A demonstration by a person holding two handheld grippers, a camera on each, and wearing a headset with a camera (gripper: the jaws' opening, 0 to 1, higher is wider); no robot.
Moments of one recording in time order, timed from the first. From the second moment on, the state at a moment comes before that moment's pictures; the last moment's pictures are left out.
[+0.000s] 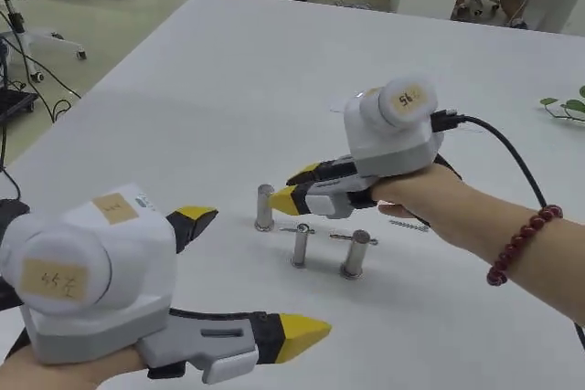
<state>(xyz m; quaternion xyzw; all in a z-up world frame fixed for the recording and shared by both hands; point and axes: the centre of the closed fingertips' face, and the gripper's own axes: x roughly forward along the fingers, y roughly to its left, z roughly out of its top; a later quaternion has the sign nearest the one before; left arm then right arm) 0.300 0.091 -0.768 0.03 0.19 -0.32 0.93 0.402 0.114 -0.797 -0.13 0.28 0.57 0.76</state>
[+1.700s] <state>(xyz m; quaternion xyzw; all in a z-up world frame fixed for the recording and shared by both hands) 0.296 0.124 -0.770 0.01 0.20 -0.29 0.94 0.354 0.152 -0.807 -0.23 0.26 0.61 0.71</state>
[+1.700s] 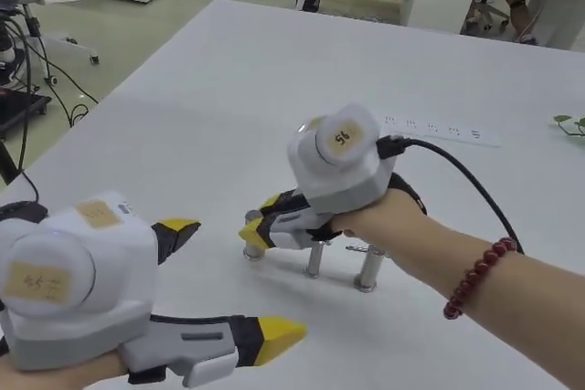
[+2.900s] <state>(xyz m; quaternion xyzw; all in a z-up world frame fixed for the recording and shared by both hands) 0.293 0.102 -0.761 0.01 0.20 -0.30 0.93 0.324 0.055 -0.810 -0.20 0.29 0.53 0.77</state>
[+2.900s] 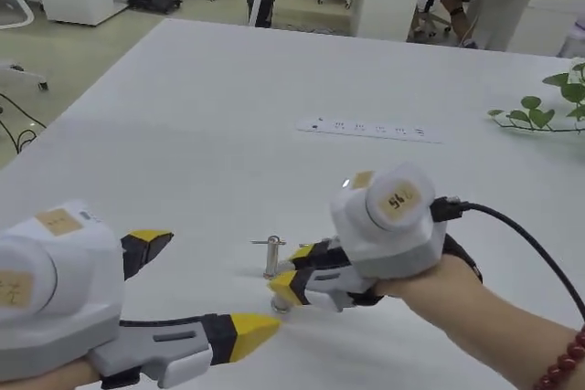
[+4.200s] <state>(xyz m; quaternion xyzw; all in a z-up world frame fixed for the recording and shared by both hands) 0.289 0.083 -0.769 0.01 0.21 -0.33 0.92 0.330 -0.004 -0.825 -0.16 0.32 0.42 0.83</state>
